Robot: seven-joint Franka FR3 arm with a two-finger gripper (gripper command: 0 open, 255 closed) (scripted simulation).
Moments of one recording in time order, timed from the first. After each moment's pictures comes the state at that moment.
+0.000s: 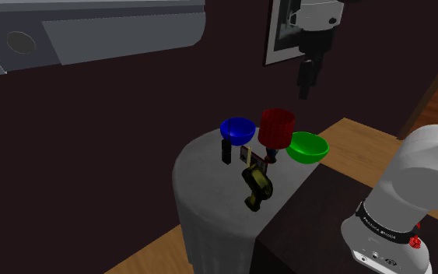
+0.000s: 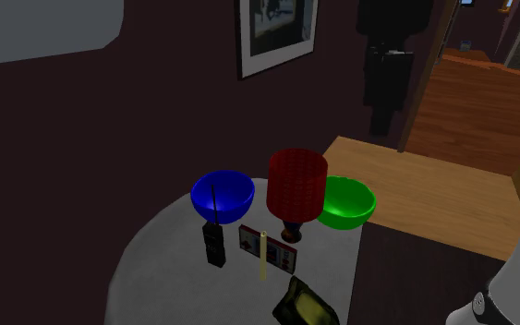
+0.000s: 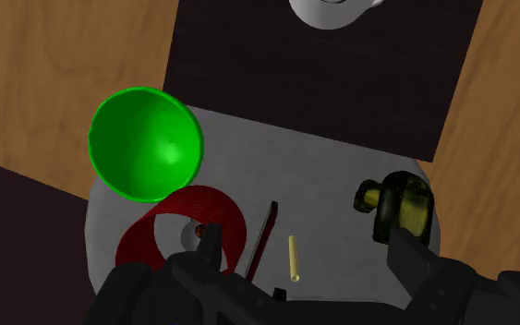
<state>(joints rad) -0.01 -0.77 0.07 -2.38 -0.04 1.55 -0.17</state>
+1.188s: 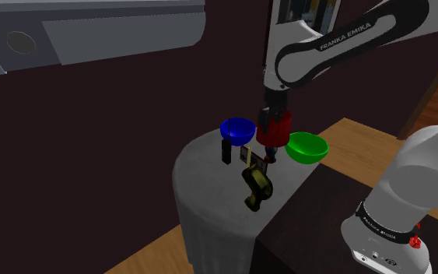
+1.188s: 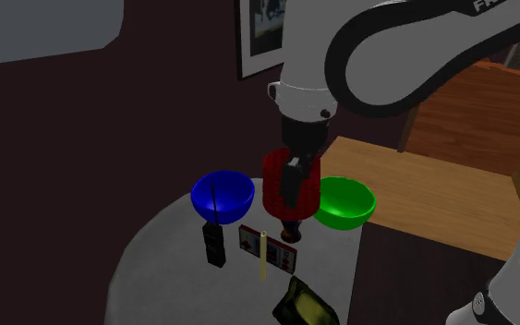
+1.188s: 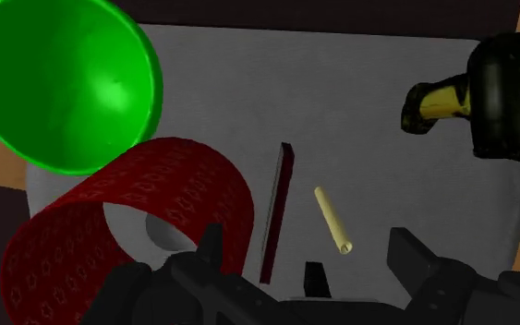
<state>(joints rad) -0.07 -0.44 0.08 -2.60 0.00 2.19 -0.02</state>
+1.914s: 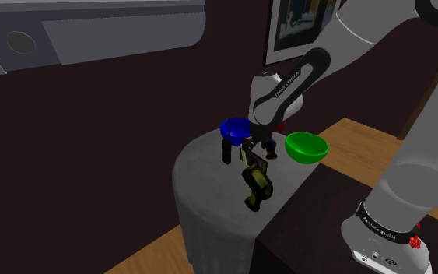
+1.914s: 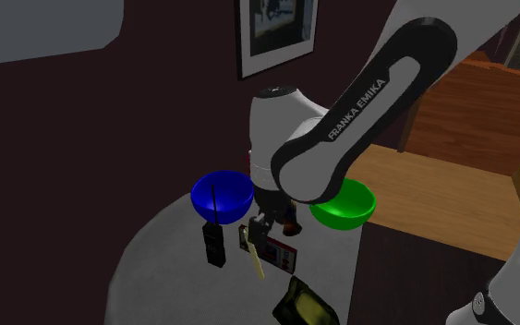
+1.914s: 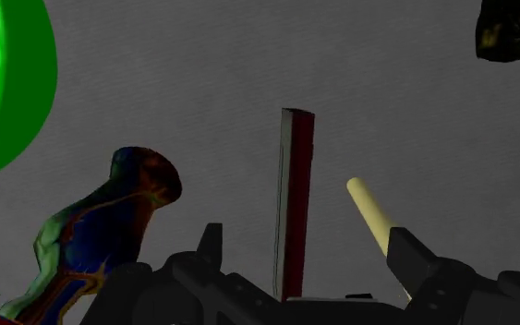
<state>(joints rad) -0.10 0.05 0.09 -2.56 -0.01 2.61 0.09</state>
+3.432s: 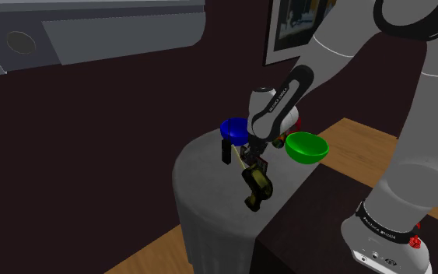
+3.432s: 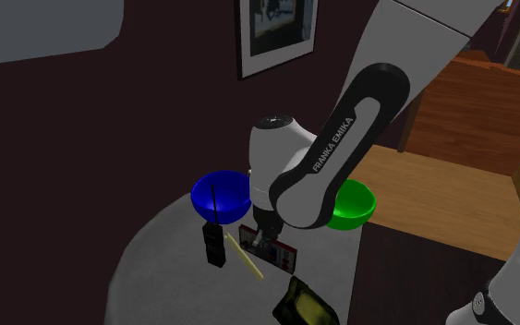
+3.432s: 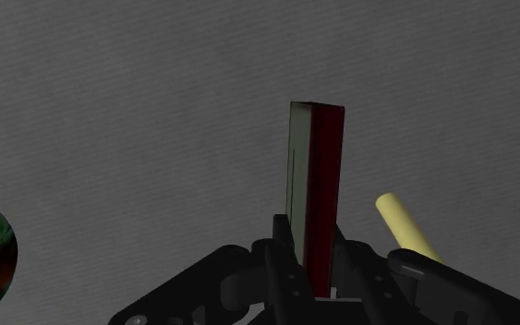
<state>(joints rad) -0.10 0.22 0.07 -2.54 -0.03 2.76 0.12</state>
